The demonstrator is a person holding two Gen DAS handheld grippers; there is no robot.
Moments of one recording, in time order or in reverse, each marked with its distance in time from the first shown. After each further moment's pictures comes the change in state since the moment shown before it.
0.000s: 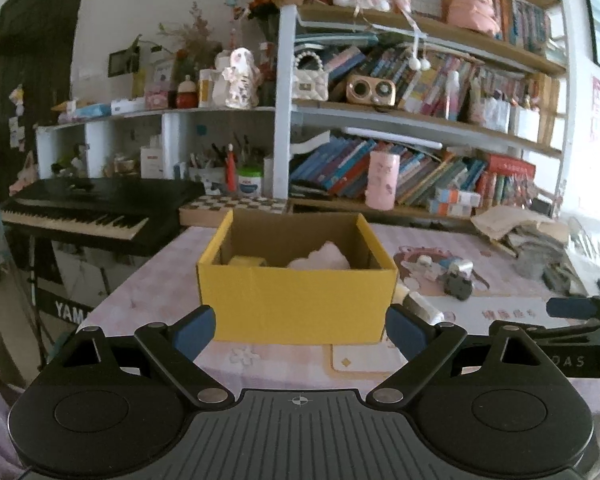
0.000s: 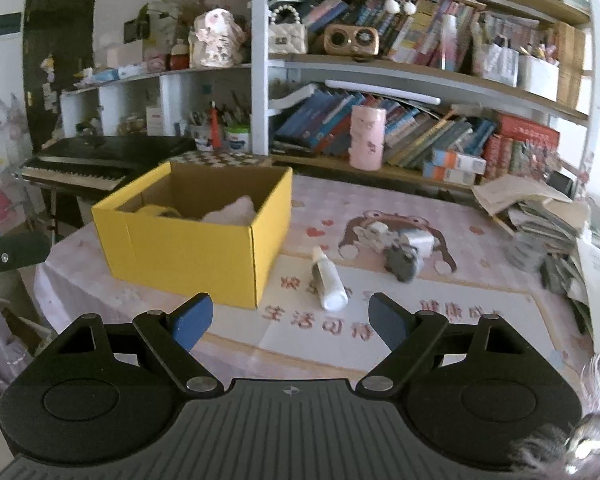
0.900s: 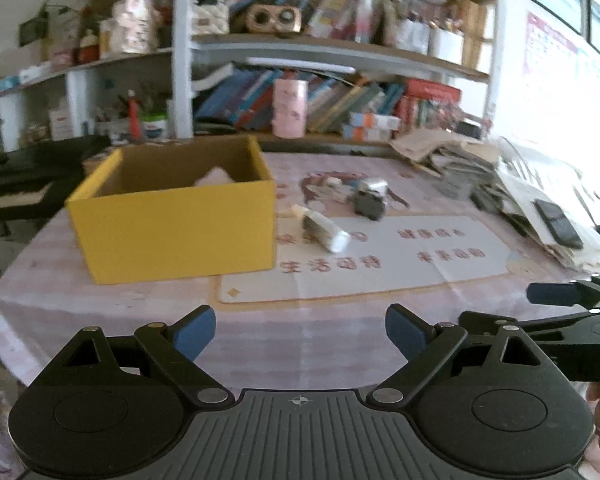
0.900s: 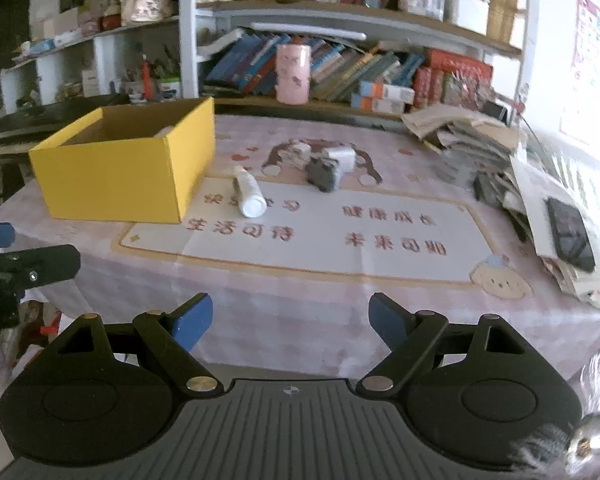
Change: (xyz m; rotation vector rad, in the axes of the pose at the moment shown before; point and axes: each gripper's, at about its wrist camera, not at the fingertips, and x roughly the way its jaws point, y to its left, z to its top) left arm 0.029 -0.074 -0.039 0.099 0.176 -0.223; right arm -0.018 -0.041 -0.060 0.095 0.142 -0.160
